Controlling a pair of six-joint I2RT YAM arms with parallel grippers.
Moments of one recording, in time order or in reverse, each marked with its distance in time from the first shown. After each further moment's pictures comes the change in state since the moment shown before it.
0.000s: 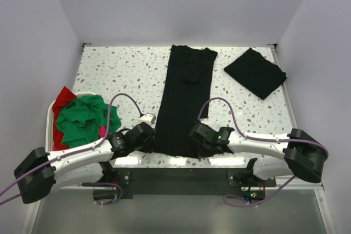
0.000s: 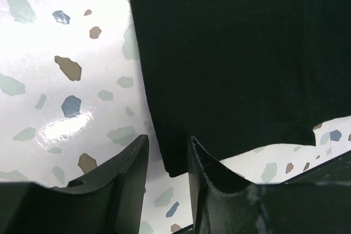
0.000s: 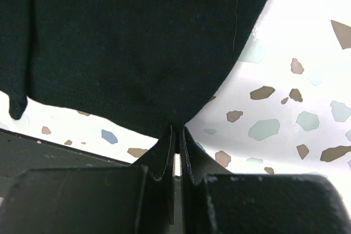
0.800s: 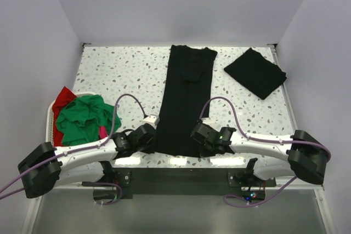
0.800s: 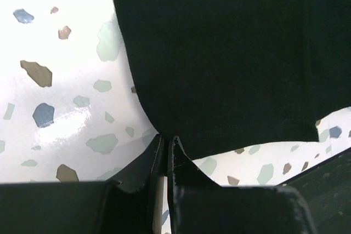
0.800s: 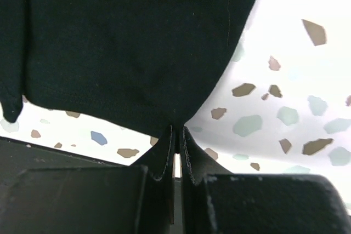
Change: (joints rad) left arm -0.033 0.075 -0.010 0.069 0.032 0.008; right arm 0.000 -0.015 0.002 -0.031 0.039 0.001
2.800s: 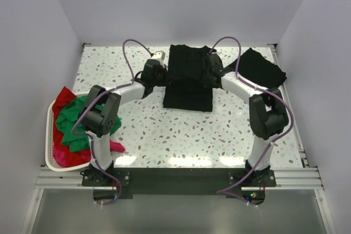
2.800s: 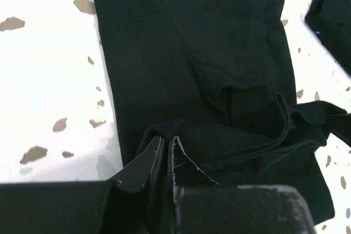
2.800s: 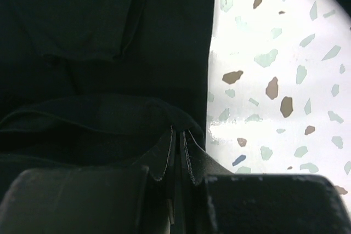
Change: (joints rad) left arm 0.524 0.871 0.800 0.497 0.224 0.209; right arm -0.677 0.600 0.755 0.169 0.108 -0.531
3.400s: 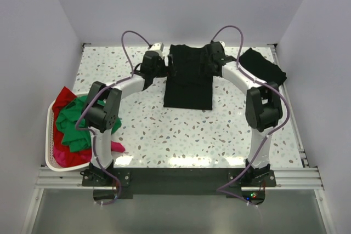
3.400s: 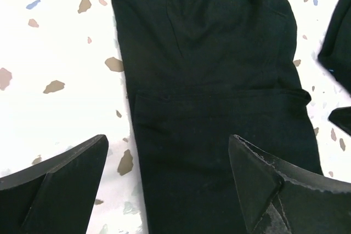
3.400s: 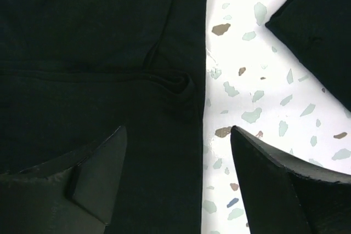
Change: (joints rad) left arm 0.044 0.094 0.182 -0.047 -0.027 0.066; right arm -0.057 0.137 0.251 -0.047 0.000 -0.036
